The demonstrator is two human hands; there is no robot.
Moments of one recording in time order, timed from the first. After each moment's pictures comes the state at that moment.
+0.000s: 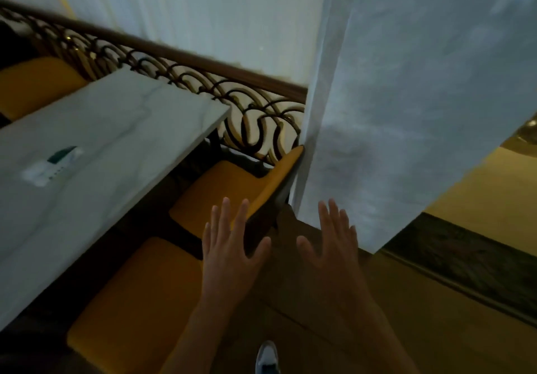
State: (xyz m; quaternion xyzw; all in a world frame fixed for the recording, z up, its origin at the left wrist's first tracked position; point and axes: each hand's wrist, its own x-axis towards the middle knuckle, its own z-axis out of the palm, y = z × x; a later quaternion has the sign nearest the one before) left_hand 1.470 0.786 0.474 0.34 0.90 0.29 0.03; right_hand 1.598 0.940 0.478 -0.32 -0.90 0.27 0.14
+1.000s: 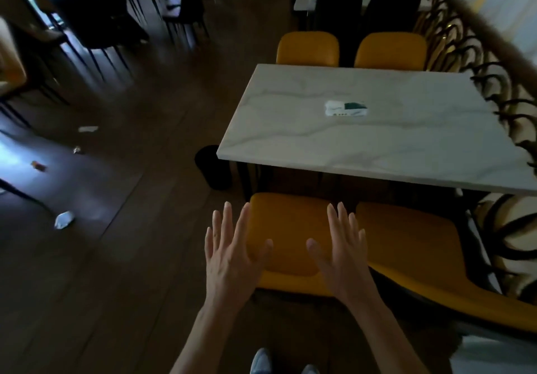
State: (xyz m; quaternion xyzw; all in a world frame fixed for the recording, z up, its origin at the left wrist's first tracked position) left_hand 1.550 0.639 0.461 -0.28 0.92 0.22 -0.15; right_hand 1.433 0.821 0.457 0.27 -0.91 0.30 -0.07
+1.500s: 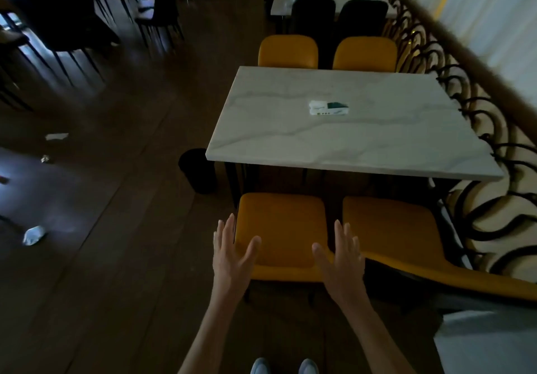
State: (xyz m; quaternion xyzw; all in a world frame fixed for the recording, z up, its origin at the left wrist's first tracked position) left_hand 1.565 0.622 0.439 -0.33 0.79 0.50 -0.11; right_hand 1.475 0.818 0.436 0.11 -0.93 0.33 -0.12
